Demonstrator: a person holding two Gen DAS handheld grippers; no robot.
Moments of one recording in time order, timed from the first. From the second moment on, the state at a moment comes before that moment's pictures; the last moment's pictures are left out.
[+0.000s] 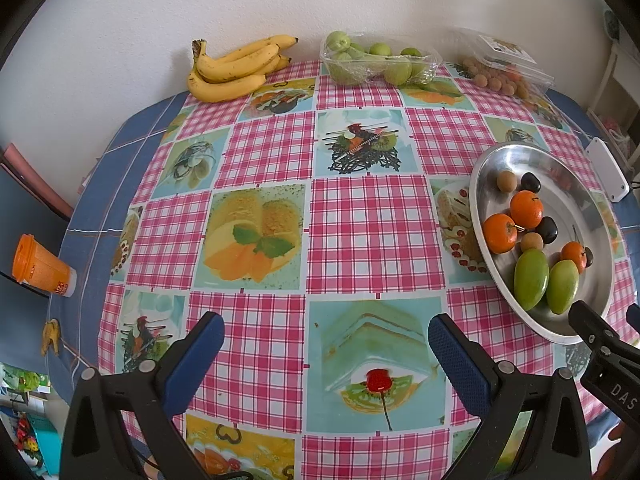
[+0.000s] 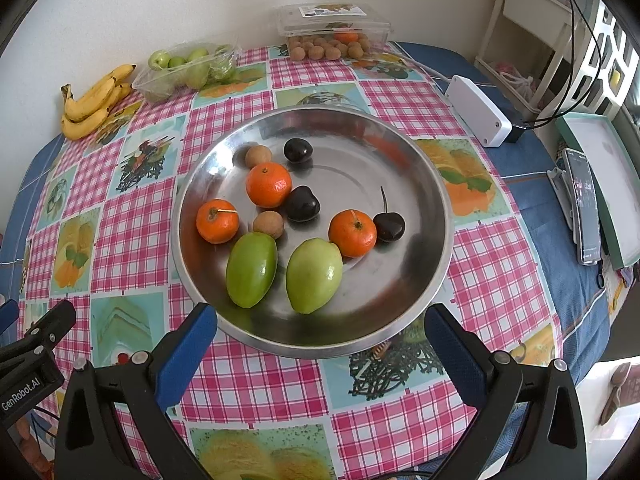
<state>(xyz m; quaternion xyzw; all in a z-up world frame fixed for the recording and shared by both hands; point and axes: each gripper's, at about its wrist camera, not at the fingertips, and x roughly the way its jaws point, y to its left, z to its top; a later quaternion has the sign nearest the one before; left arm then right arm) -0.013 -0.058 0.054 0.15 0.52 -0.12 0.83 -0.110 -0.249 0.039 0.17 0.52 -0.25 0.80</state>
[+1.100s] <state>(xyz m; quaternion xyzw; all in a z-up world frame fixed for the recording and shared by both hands) -0.013 -0.057 0.052 0.16 0.52 -0.12 0.83 -0.109 -0.250 0.038 0.17 0.53 -0.24 0.80</state>
